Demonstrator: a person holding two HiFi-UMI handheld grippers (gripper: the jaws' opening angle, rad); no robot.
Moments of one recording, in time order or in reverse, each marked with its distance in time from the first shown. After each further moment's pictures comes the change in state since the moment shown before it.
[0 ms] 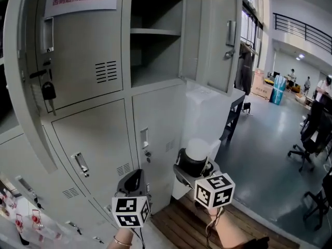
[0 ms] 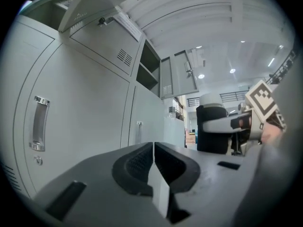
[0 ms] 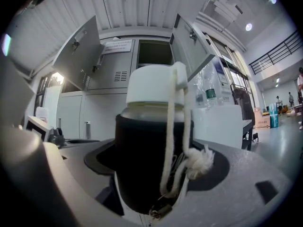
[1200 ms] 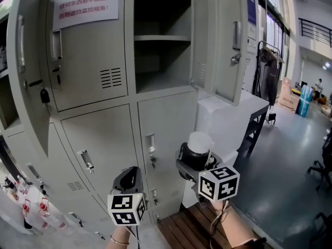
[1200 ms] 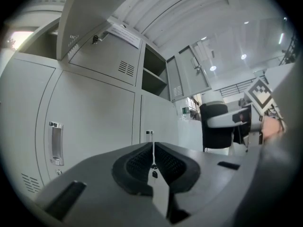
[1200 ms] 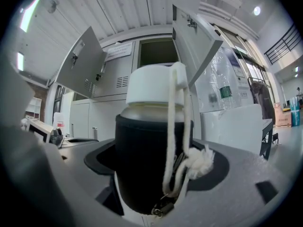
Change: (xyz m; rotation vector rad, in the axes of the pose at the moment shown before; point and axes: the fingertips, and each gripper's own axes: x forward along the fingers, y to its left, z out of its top) left arm 0.002 0.006 0.030 0.070 -0.015 0.240; right arm 0.033 -0.027 0.034 -0.005 0.001 0.215
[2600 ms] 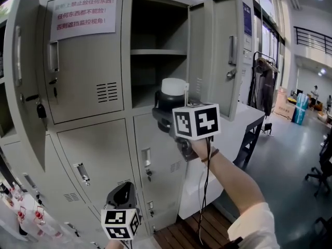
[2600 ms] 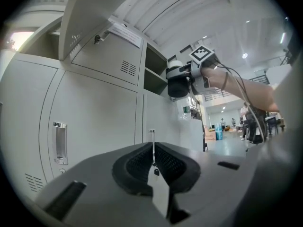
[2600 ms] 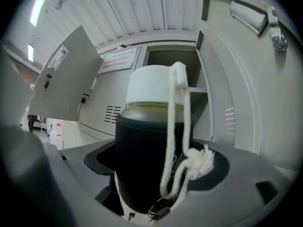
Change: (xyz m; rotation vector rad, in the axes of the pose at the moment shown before) left arm -0.008 0.006 -0.003 -0.004 0.015 0.007; right arm 0.097 0.009 0.199 -0.135 -0.061 0.053
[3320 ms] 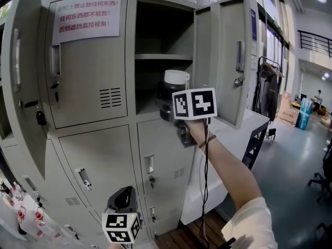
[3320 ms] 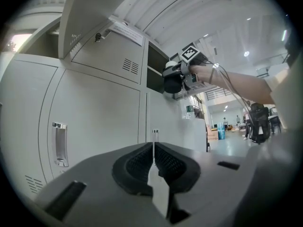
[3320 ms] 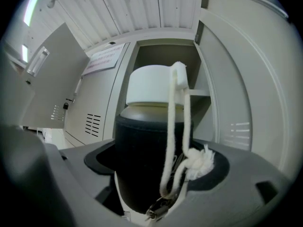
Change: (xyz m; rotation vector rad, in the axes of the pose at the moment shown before) left arm 0.011 0.010 0.001 0.001 0.004 0.026; right arm 0.049 -0.031 0.037 0.017 0.007 -0.037
